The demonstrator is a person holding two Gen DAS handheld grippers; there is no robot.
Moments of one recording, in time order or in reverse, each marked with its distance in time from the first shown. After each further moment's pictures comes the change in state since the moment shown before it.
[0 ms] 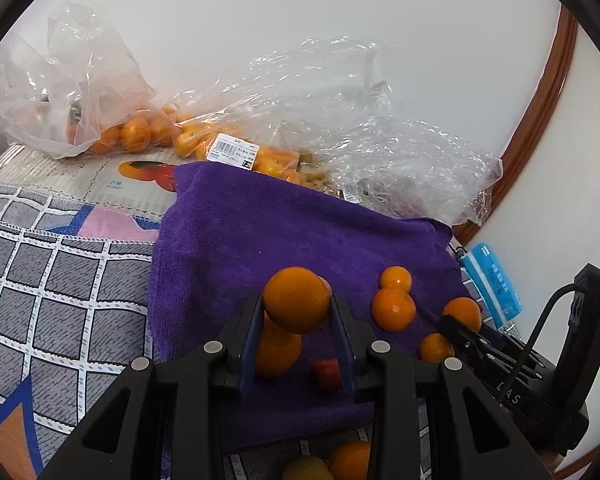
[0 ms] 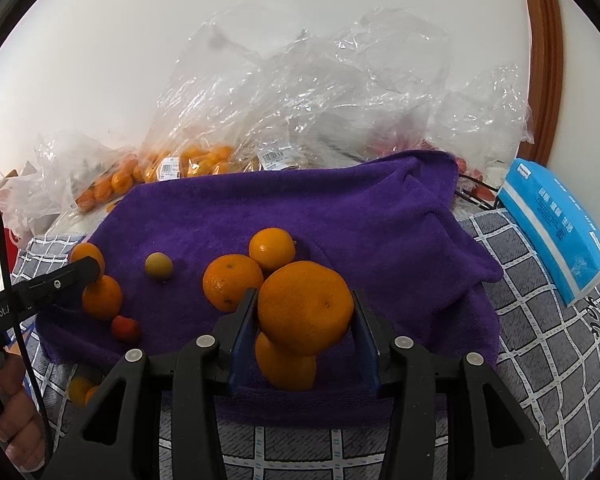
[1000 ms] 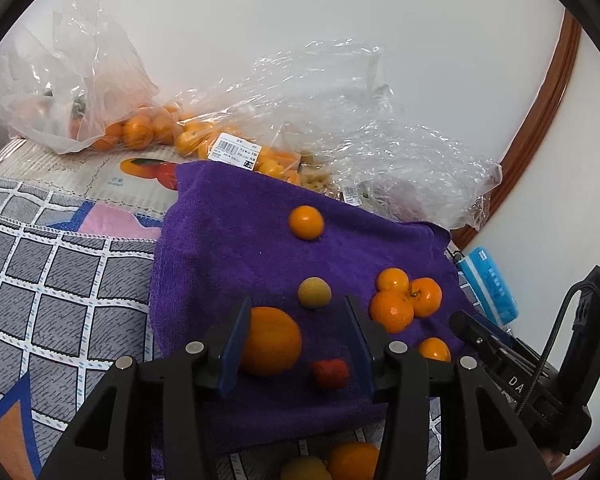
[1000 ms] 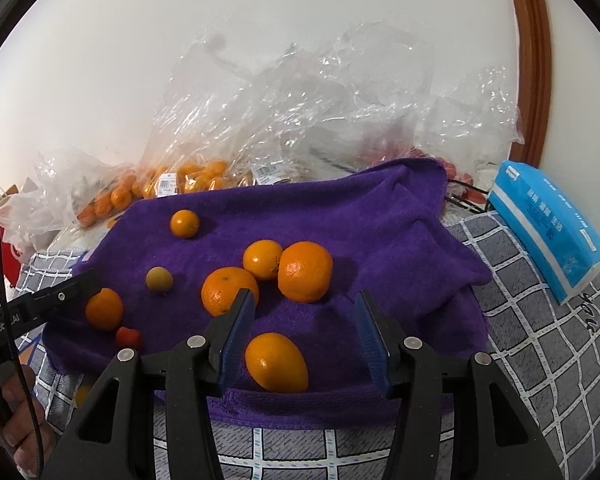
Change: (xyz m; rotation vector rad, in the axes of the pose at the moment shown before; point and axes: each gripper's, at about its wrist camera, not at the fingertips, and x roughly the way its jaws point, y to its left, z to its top) left arm -0.002 0.002 -0.001 -0.020 0.000 -0.012; right arm -0.012 -0.005 0.002 0.040 -0.045 -0.016
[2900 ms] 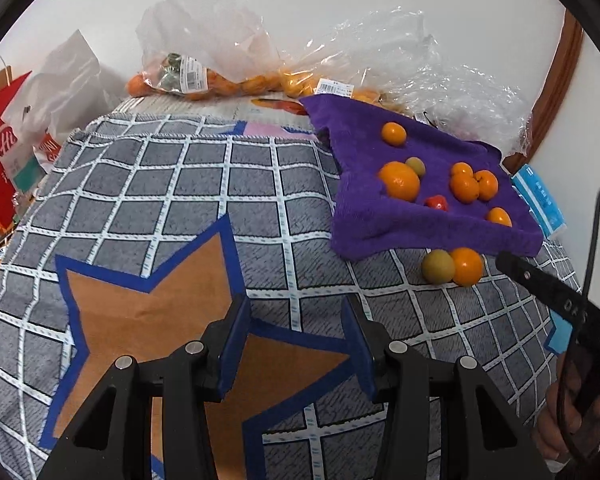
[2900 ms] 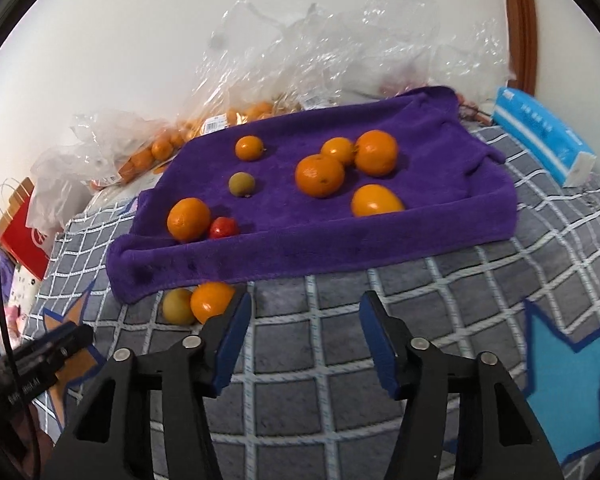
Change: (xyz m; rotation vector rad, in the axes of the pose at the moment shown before) left arm -0.096 0.059 -0.069 0.089 0.161 0.256; right arm -0.042 0.067 -0.063 0.100 0.154 0.058
